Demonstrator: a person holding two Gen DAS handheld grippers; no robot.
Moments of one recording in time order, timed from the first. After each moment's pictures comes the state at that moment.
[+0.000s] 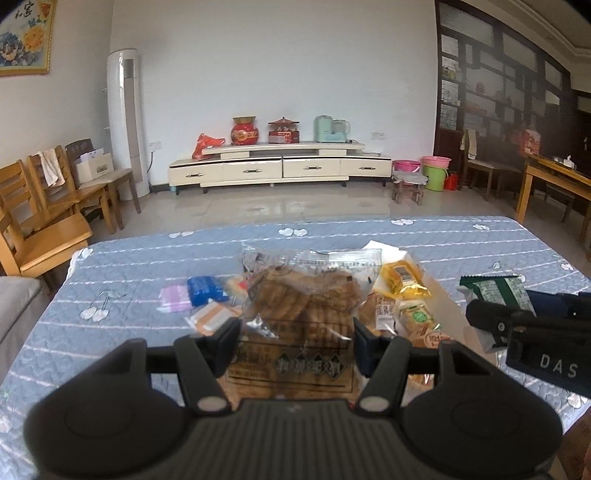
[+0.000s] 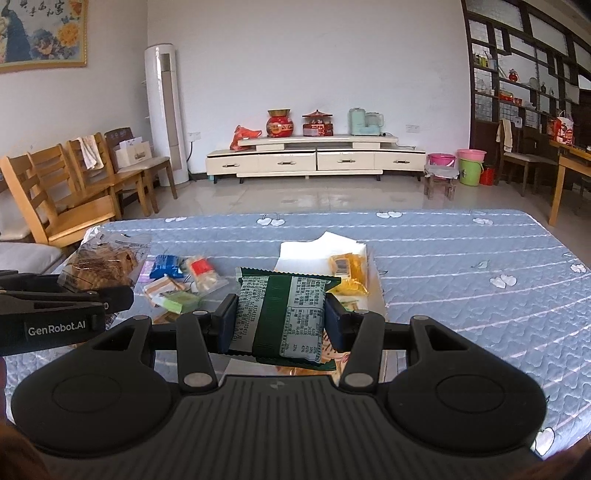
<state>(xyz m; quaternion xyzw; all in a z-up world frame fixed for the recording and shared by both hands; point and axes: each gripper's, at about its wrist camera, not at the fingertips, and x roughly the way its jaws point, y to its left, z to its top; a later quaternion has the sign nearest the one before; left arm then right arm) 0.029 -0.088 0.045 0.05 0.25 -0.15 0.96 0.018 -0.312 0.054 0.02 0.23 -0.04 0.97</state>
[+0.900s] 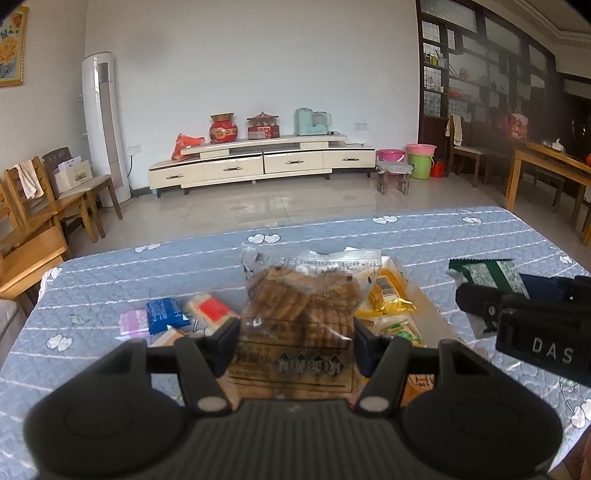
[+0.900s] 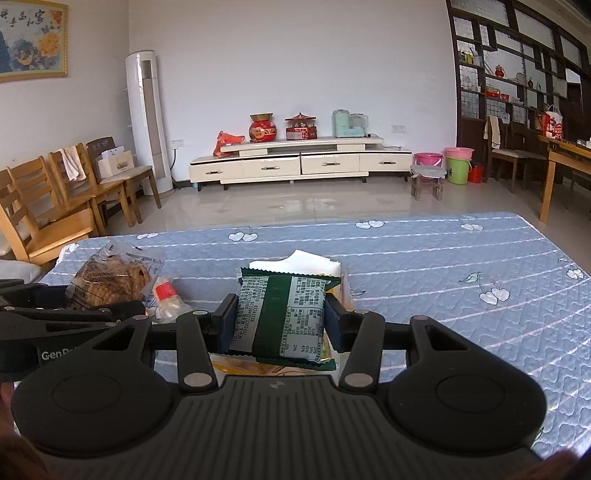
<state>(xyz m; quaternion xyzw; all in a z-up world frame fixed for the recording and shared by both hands) 0.073 -0.136 0.042 0.07 0.26 -0.17 0.95 0.034 -0.318 0.047 0.03 0.22 -0.06 0.97</state>
